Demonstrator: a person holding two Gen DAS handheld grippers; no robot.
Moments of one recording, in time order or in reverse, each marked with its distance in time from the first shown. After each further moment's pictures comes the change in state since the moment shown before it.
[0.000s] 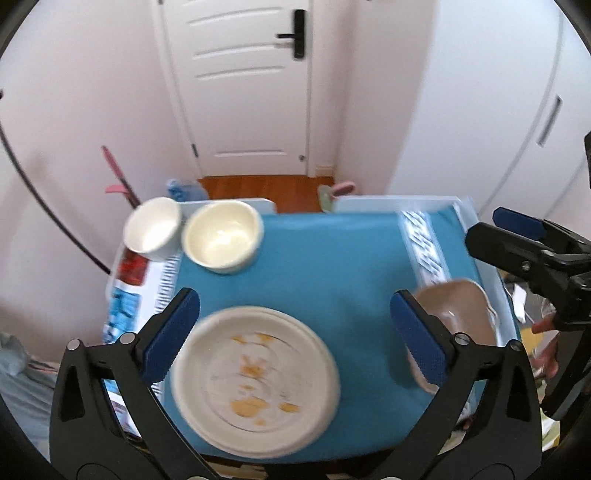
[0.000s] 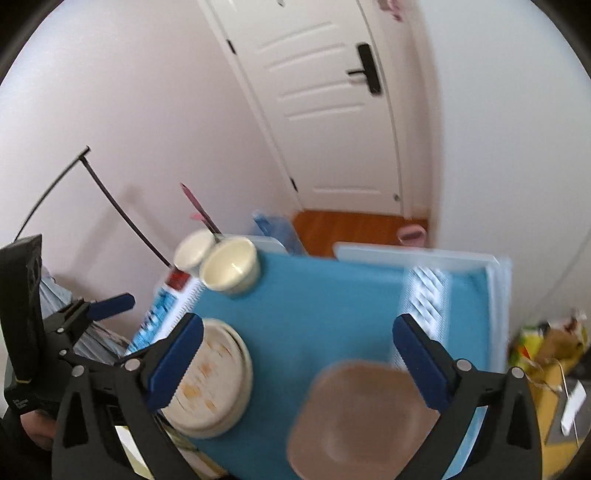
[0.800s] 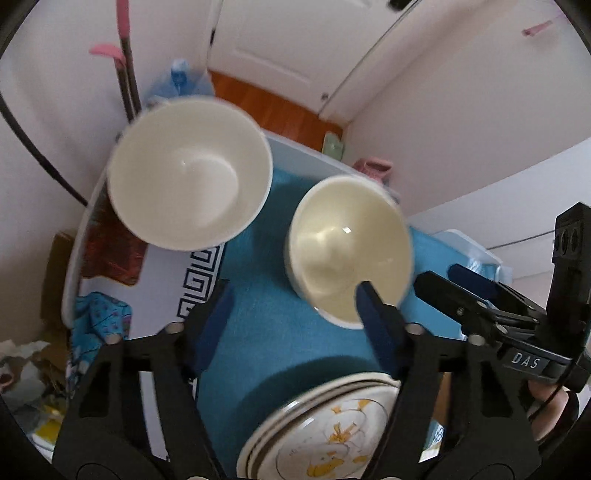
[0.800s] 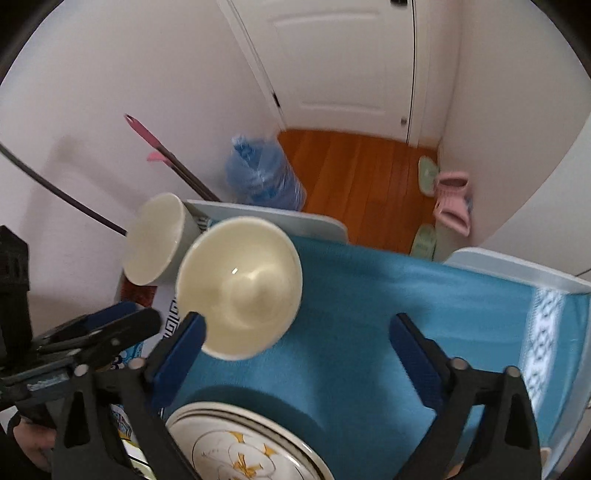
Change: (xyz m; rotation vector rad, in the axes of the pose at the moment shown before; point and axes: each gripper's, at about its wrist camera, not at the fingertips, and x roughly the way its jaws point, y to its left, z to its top) left arm 0.205 0.192 0.028 -0.377 0.360 -0.260; right arm 0.250 0.069 0.042 0.098 0.440 -0.123
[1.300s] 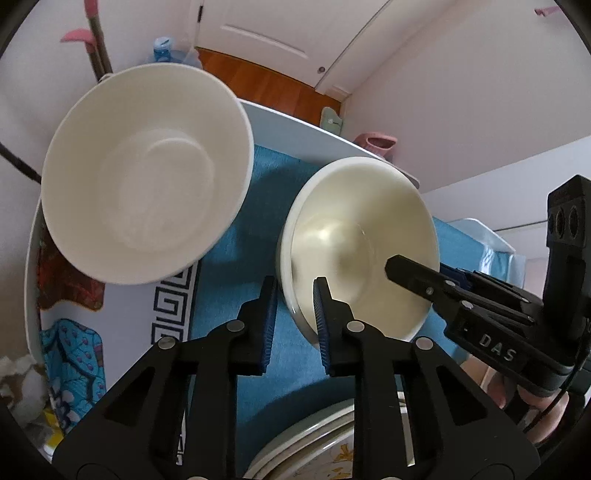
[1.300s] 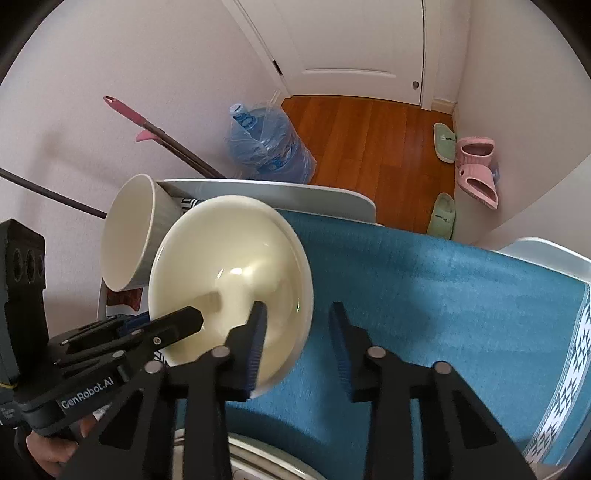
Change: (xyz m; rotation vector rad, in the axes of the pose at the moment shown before) left arm 0.038 -0.001 0.016 0.034 0.078 0.007; right arm 0.047 0.002 0.015 0.010 0.093 0.032
